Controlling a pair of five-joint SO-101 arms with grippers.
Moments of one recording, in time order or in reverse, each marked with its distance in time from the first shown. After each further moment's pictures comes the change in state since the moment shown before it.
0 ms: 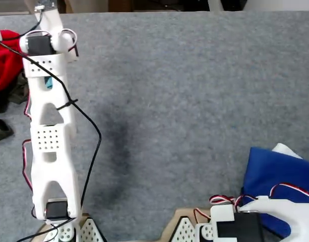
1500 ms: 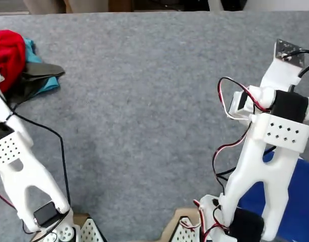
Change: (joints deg) left arm -27.5 9.3 12.0 -28.7 -4.4; right arm -71.5 -0.1 -34.0 25.8 -13.5
